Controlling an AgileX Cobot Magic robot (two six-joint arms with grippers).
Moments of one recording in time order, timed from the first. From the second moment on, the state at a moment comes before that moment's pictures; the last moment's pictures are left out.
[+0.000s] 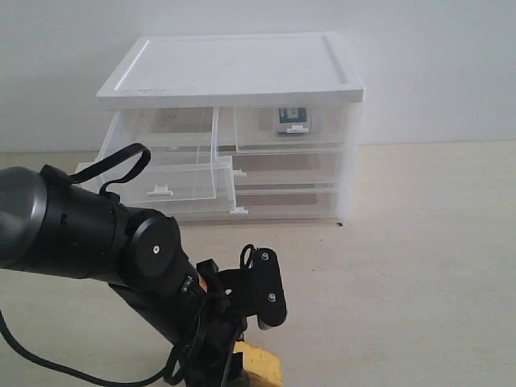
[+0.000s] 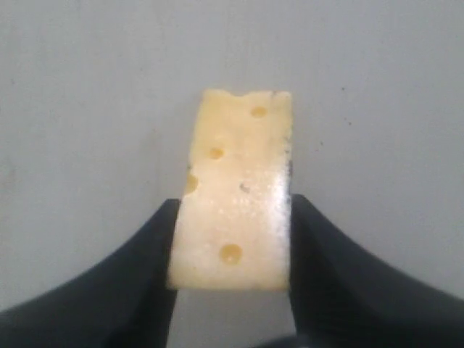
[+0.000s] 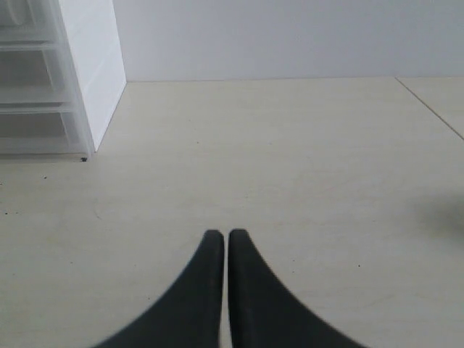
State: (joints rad) left arm -0.77 1.89 -0.95 -0.40 0.43 1.06; right arm -0.01 0.01 0.00 -0.02 0.33 0.03
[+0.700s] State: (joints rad) left arm -0.77 1.65 -0.99 -0.51 0.68 1.12; right arm -0.01 0.01 0.00 -0.02 0.33 0.03
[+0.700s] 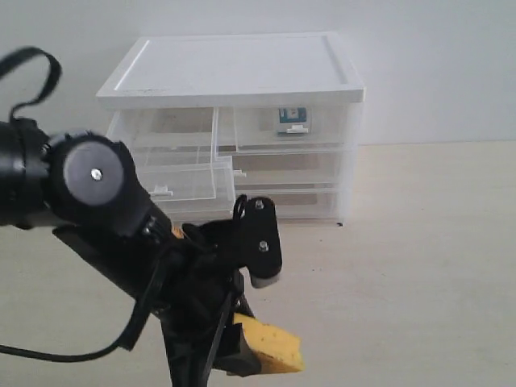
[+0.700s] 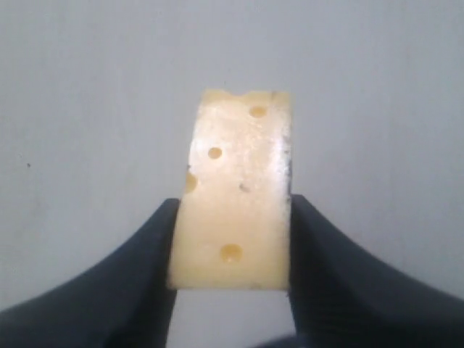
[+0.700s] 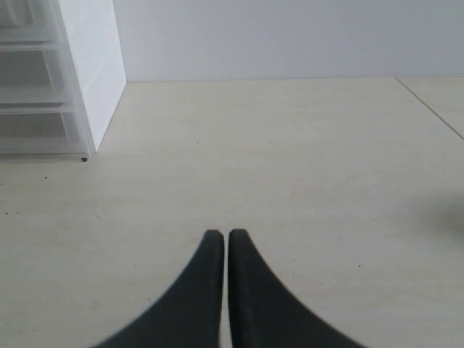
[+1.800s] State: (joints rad) left arm -0.27 1.65 -1.54 -0.36 1.07 1.28; right arm -0.01 0.01 0.00 -0.02 0.33 0.03
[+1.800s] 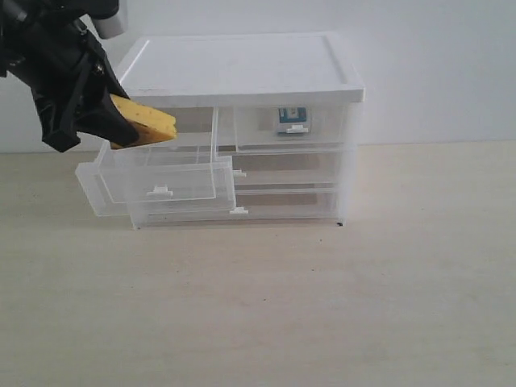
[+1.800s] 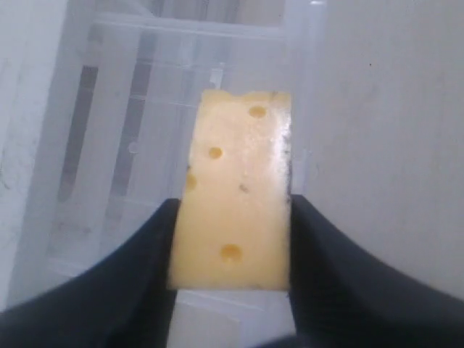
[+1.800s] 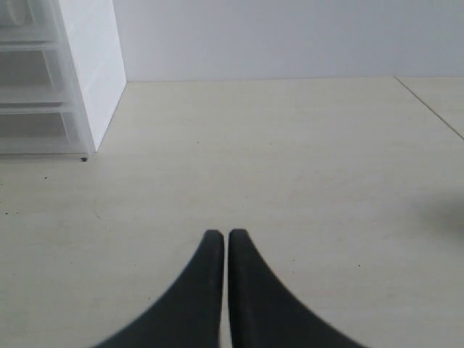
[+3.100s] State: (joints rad) left arm -0.27 1.81 -1.67 -0.32 0.94 1.32; right arm -0.01 0.01 0.00 -0.02 0.33 0.03
